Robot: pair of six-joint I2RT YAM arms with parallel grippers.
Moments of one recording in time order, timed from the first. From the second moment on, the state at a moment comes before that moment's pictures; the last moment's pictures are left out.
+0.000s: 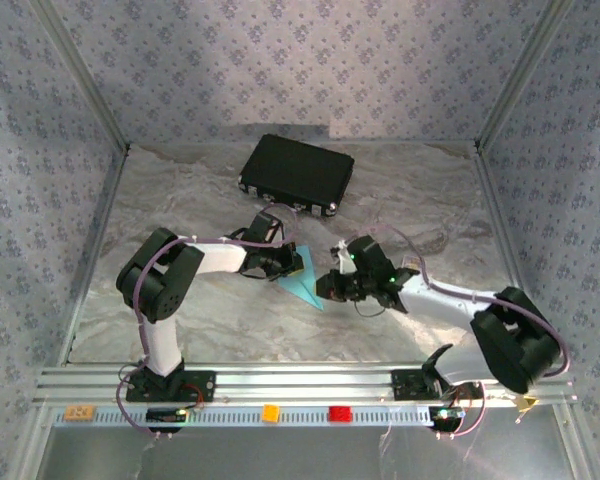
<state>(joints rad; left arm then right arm) -0.63 1.87 0.93 0.00 0.47 -0.92 0.68 1.37 0.60 0.00 -0.50 0.75</state>
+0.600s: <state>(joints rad) -0.63 1.87 0.93 0.00 0.47 -0.92 0.68 1.74 0.82 -0.03 -0.46 0.74</state>
